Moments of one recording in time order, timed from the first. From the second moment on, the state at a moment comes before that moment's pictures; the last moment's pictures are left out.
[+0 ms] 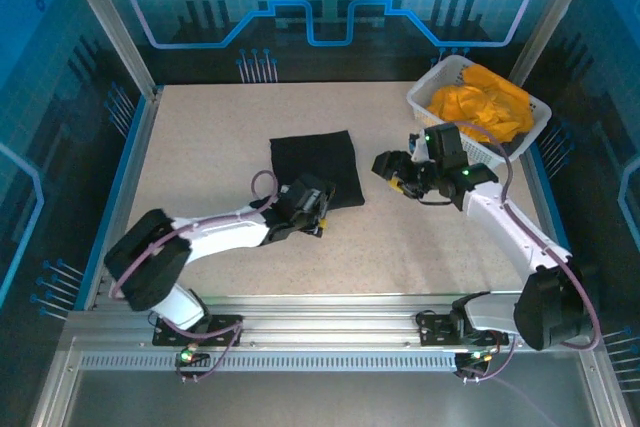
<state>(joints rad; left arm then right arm) -0.79 1.61 0.83 0.02 -0.18 -1.97 0.28 1.27 0.97 -0.51 -0.50 0.80</state>
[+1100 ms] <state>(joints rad) 0.25 2.07 1.13 0.30 0.43 -1.33 0.25 1.35 1.00 -0.46 -0.58 0.79</state>
